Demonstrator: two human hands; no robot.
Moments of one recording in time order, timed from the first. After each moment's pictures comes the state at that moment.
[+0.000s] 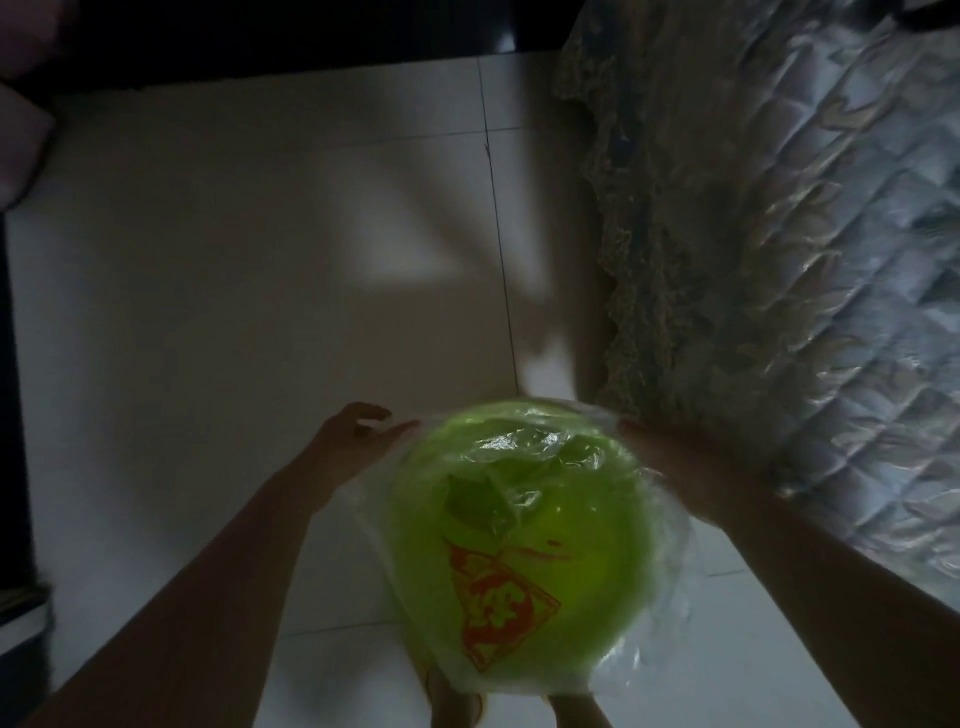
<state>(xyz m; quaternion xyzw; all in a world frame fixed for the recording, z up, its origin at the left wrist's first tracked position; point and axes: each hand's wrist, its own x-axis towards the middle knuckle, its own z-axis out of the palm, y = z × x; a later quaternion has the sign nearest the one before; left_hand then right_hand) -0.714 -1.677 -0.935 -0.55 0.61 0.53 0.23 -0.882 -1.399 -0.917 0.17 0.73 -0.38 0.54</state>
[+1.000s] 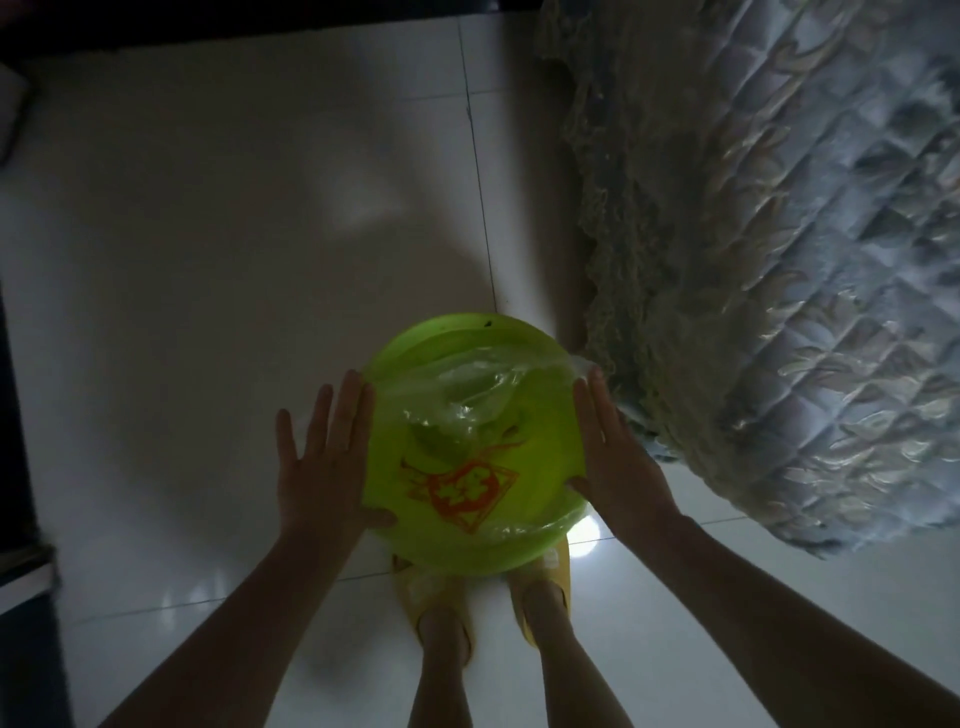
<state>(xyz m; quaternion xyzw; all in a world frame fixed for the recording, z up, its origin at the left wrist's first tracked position) -0.643 -1.620 -0.906 -0.23 0.92 0.03 0.32 -0.803 -1.389 -0.906 -0.33 0.88 0.00 0.34</state>
